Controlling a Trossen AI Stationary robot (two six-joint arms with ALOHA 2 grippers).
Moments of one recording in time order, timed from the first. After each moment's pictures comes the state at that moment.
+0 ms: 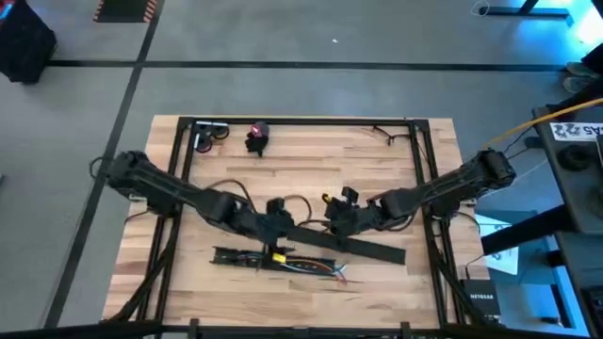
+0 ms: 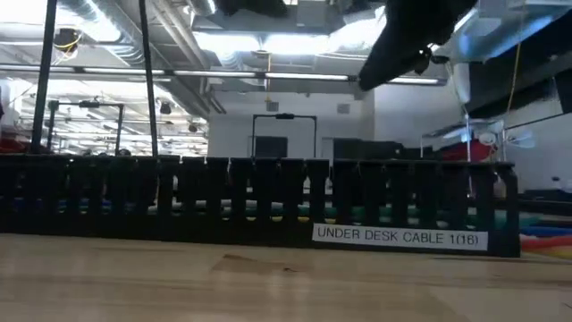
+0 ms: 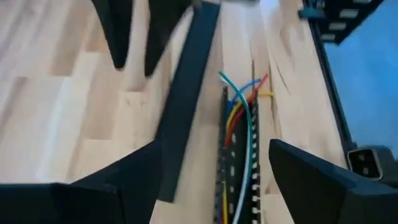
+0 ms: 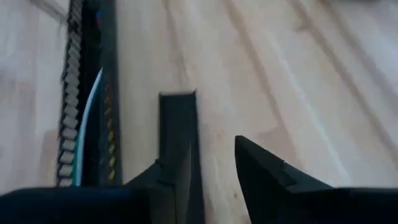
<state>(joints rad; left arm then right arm) -0.39 1.64 1.38 -0.55 -0.24 -0.27 0.35 1.51 1.09 -0.51 0.31 0.50</state>
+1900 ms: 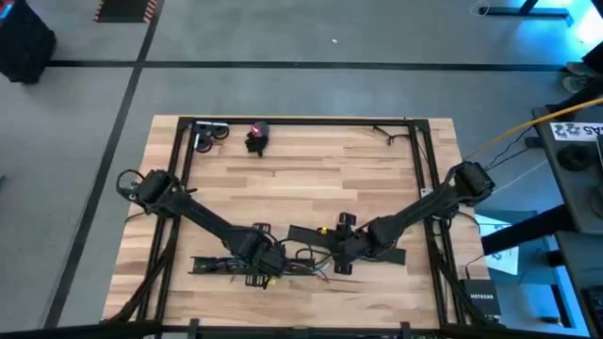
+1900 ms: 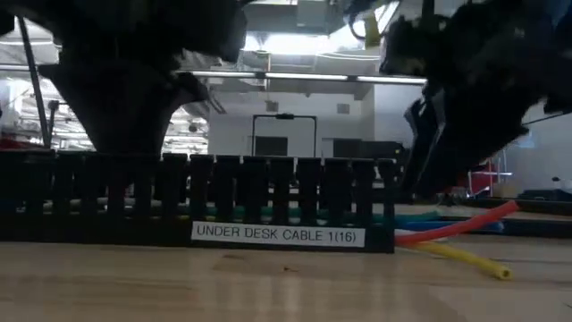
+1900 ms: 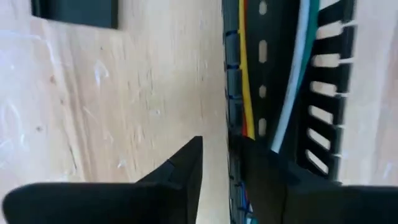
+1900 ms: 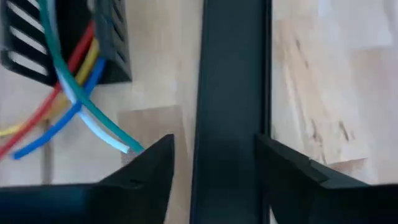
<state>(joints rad) -0.47 1.90 1.37 -0.90 -0.14 -0.39 0.46 1.77 0.99 -0.38 0.29 0.52</state>
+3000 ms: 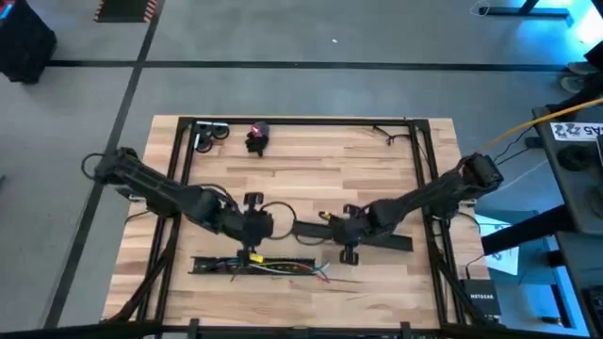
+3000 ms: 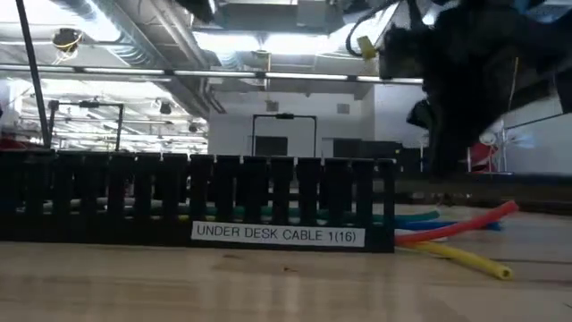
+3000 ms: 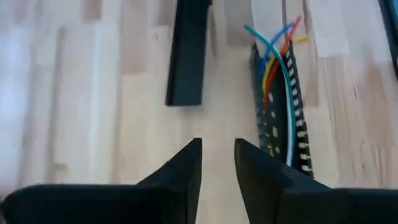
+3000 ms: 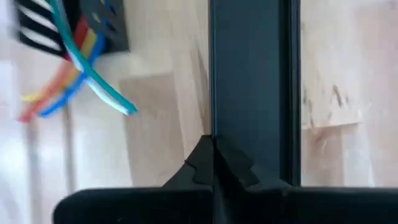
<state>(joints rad) -0.41 1.49 1.37 -0.89 -0.33 -0.20 0.32 1.60 0.98 -0.54 0.00 0.47</state>
